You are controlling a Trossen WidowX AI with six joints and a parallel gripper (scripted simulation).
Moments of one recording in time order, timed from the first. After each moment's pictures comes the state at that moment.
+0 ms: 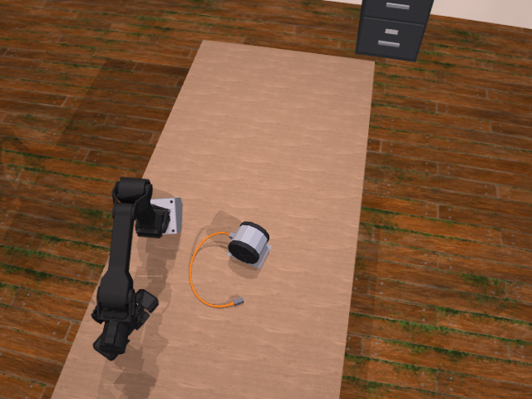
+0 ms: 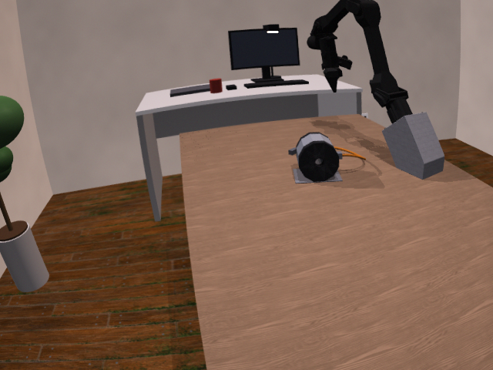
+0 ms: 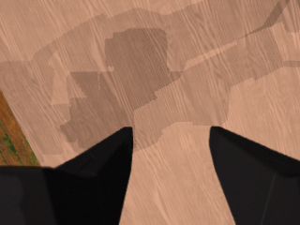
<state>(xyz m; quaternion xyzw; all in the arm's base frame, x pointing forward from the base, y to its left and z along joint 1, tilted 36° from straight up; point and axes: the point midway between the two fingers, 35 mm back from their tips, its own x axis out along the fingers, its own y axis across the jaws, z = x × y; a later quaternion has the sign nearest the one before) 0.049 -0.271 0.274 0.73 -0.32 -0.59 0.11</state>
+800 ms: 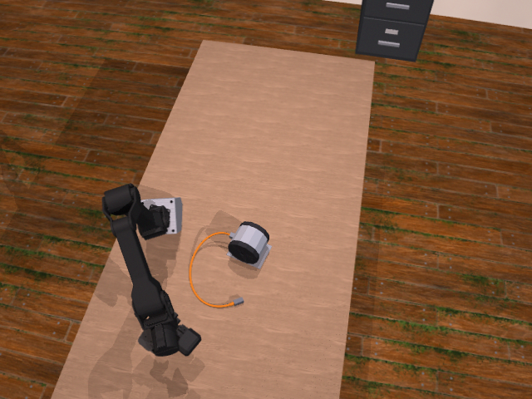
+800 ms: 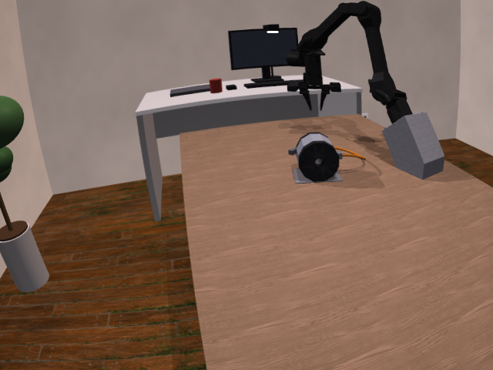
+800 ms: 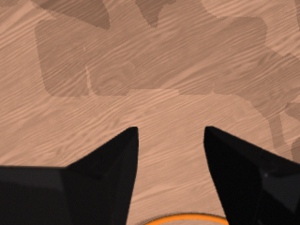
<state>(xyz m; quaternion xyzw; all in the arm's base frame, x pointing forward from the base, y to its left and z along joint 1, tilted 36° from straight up) 0.149 -0.264 0.218 0.50 0.17 -0.61 0.59</state>
